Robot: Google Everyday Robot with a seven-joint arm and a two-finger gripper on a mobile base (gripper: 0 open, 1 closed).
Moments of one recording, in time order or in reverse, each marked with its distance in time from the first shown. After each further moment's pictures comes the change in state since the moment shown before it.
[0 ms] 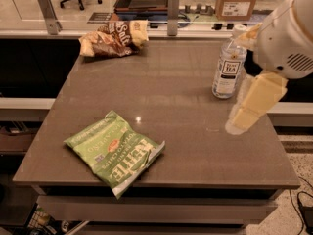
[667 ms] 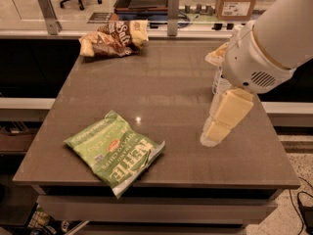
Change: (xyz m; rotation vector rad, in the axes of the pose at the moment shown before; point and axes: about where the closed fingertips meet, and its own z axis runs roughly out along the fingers) arm -0.030 0.024 0.041 -0.093 -0.067 -0.037
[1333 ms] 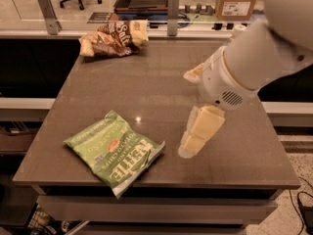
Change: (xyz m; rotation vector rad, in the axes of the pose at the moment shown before) arm -0.011 0.013 0.050 -0.073 -0.068 -0.003
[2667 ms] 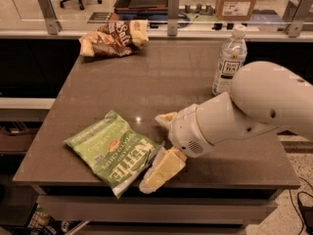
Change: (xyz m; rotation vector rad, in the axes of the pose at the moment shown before) arm -0.018 0.058 0.106 -0.162 -0.289 0.155
